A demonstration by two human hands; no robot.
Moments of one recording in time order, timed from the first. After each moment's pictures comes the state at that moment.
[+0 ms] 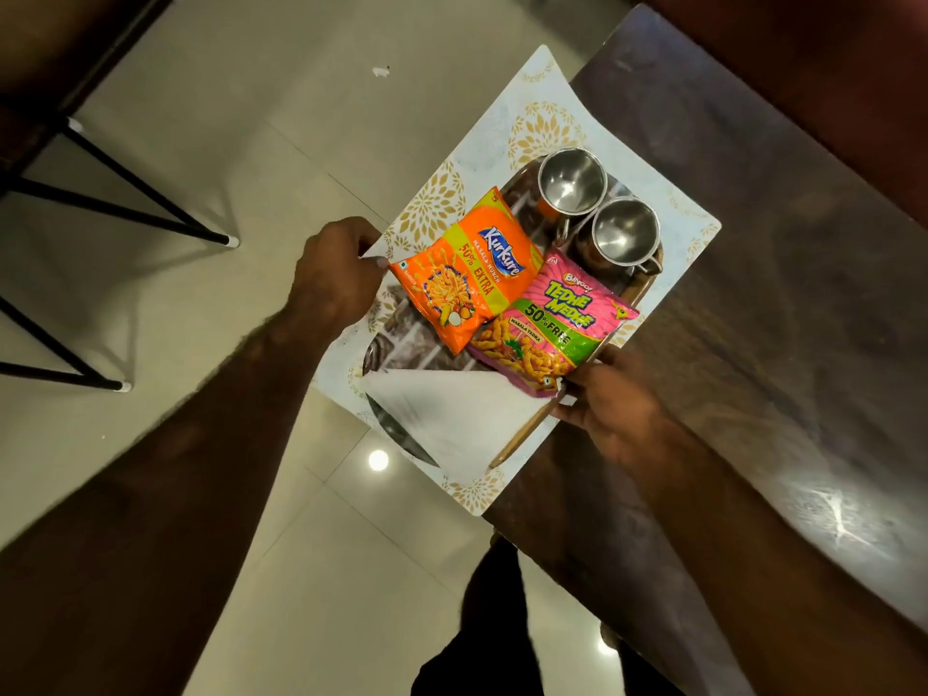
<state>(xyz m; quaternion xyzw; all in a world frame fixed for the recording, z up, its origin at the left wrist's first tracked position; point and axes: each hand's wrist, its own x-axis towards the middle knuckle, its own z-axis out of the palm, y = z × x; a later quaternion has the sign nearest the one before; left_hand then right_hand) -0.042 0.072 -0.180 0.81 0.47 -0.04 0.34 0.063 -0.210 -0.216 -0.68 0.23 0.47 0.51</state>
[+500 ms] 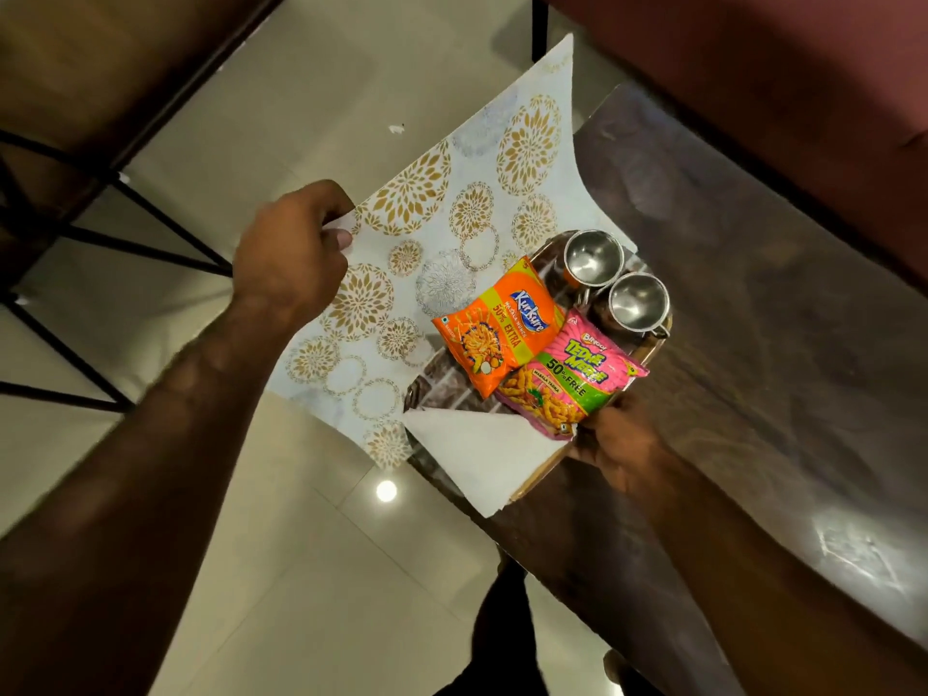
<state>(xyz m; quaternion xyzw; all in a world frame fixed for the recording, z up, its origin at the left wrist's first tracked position) -0.039 0.097 -0.065 0.87 0.42 0.04 0.25 0.063 -0.227 -0.202 -0.69 0.23 0.48 0.49</state>
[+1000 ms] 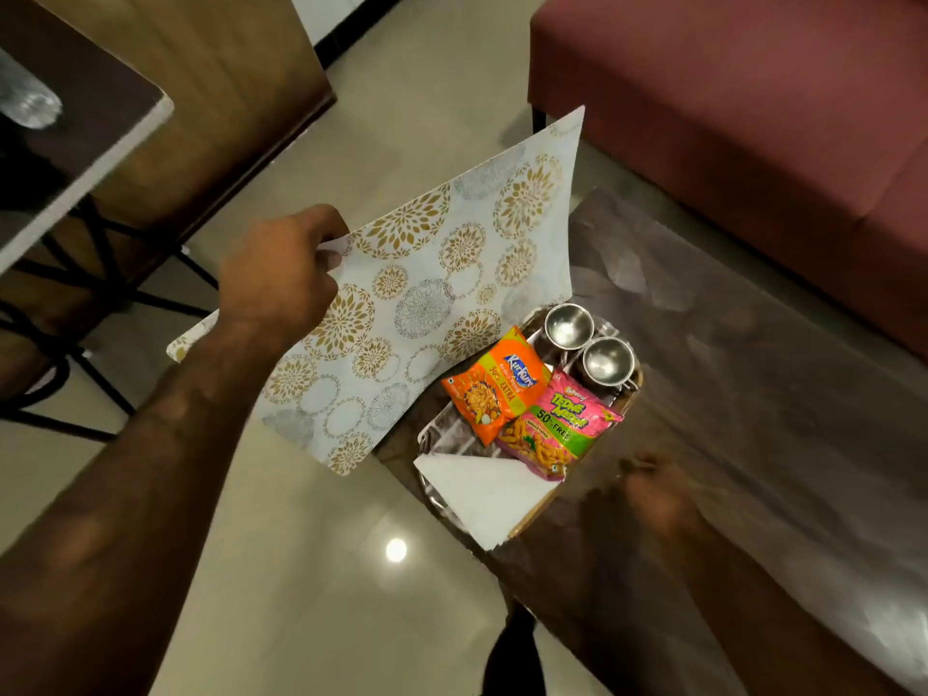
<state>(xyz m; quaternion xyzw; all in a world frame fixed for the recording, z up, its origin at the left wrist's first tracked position) -0.033 0.099 0.043 0.91 0.39 0.06 0.13 0.086 -0.280 -0.154 -0.84 0.13 0.42 0.31</state>
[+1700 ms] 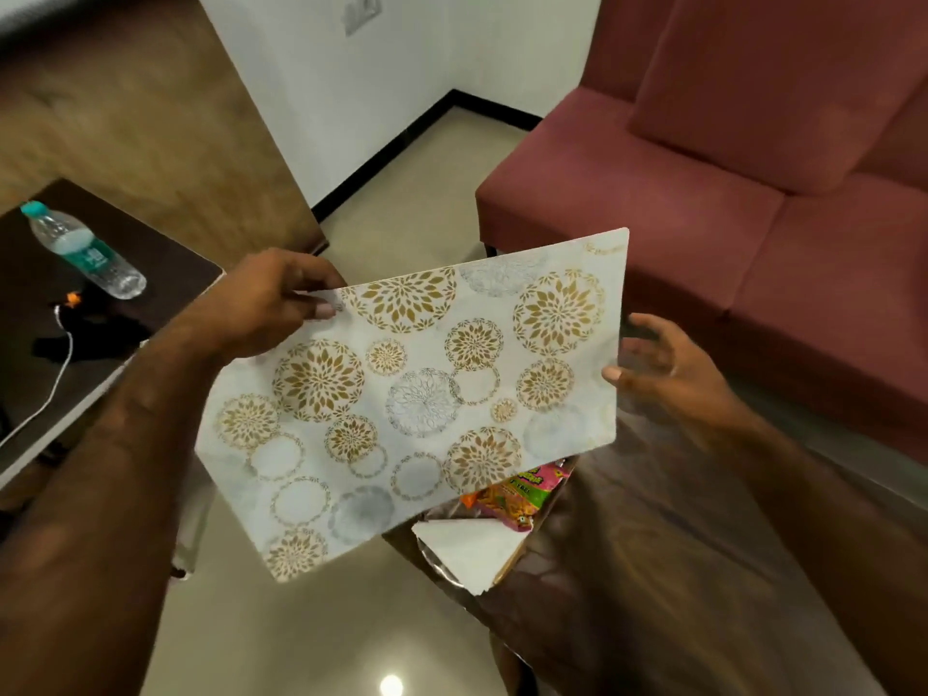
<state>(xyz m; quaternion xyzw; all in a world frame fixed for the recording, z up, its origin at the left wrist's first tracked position) -0.029 0.114 0.232 0.91 0.22 -0.02 0.35 0.188 -0.257 0.118 -0.77 -0.15 0.31 0.53</state>
